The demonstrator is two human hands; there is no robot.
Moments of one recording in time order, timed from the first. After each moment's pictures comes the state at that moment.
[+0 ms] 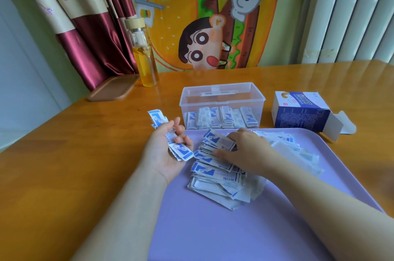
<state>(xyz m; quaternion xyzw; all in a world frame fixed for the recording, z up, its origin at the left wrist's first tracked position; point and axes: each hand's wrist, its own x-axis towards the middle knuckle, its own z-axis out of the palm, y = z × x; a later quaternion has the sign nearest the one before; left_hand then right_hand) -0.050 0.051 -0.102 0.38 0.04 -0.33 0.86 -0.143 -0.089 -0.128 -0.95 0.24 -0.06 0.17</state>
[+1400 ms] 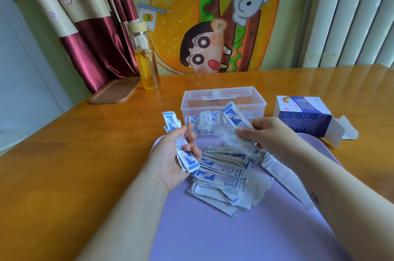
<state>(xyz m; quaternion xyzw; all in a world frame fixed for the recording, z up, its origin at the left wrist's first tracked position) -0.049 0.049 -0.107 0.41 0.00 -0.41 0.82 -0.161 -0.116 -0.101 -0.80 0.28 -0.17 0.50</state>
